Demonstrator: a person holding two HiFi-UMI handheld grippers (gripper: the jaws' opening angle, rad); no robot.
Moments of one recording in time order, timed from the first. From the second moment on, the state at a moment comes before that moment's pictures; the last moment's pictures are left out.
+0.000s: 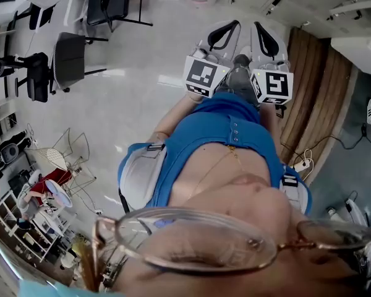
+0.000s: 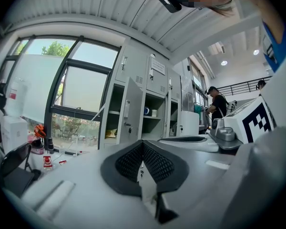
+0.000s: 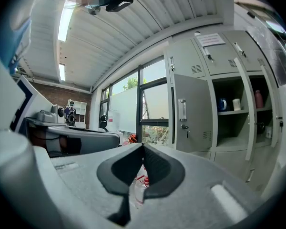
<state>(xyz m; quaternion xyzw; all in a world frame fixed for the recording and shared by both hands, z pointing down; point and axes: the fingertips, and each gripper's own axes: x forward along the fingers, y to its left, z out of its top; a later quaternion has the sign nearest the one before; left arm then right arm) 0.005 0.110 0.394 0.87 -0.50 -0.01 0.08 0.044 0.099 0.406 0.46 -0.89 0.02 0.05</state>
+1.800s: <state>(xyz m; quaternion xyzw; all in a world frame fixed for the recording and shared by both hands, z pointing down) 0.029 -0.125 0.384 0.79 -0.61 -0.02 0.07 0.070 -0.160 0.347 0.34 -0.94 -0.03 0.01</state>
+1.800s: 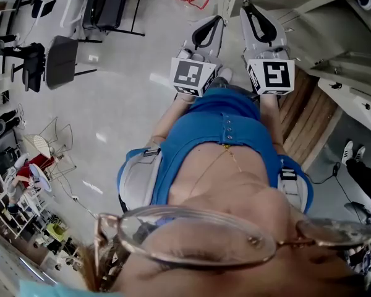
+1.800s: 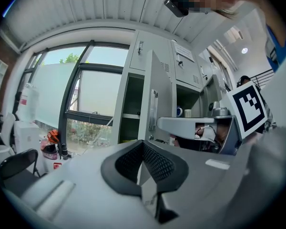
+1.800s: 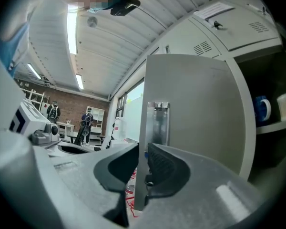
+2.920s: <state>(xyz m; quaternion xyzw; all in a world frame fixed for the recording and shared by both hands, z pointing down) -0.025 -0.207 0.388 0.82 -0.56 -0.02 0.08 0.030 -0.221 0.332 0.34 -0.94 -0.03 0.01</state>
